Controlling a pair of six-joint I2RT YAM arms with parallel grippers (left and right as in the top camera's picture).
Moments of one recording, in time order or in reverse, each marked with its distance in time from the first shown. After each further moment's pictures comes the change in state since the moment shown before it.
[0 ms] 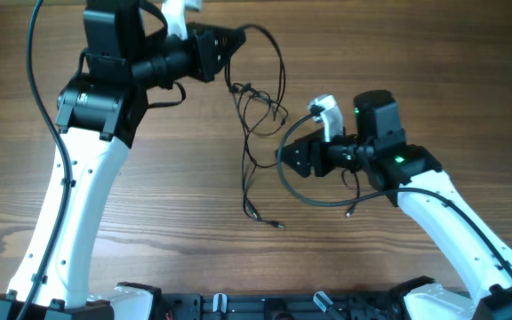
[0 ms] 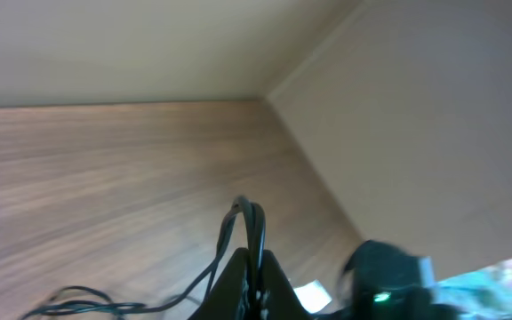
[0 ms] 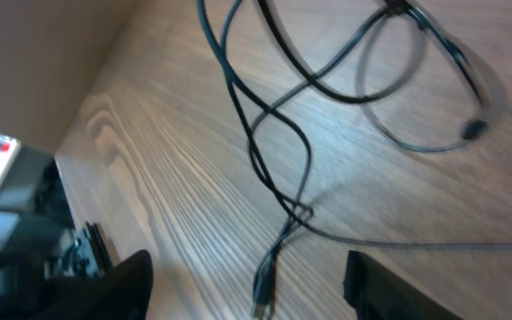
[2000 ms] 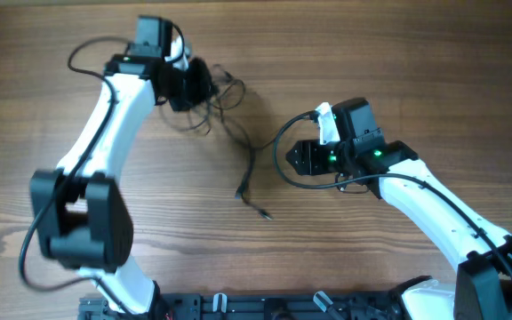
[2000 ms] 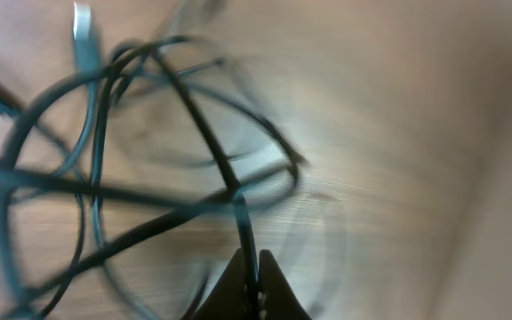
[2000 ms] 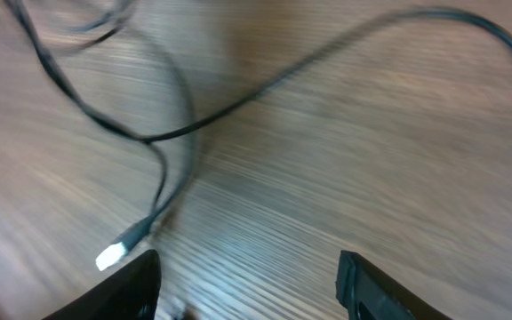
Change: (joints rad) left arm 0.075 0.385 -0.029 -0.267 -0.232 -0.198; right arm 0.048 0.124 0.000 -0.076 0.335 0.140
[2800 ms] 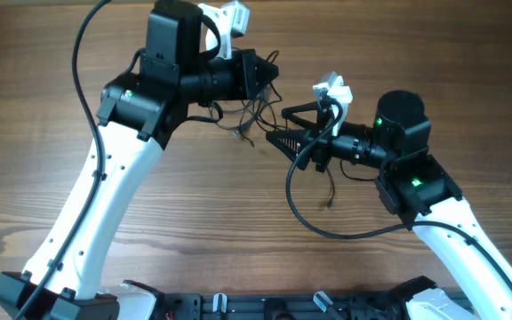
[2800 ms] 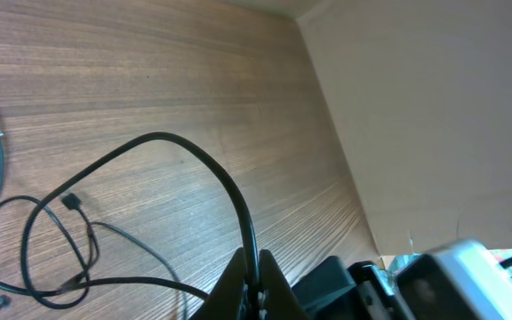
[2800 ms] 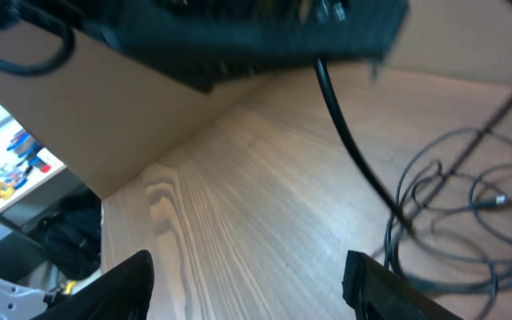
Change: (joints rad) left arm -0.254 -0.333 0.063 0.054 0.085 0.078; right arm -0.010 -0.309 -0.002 0.407 -0.397 -0.066
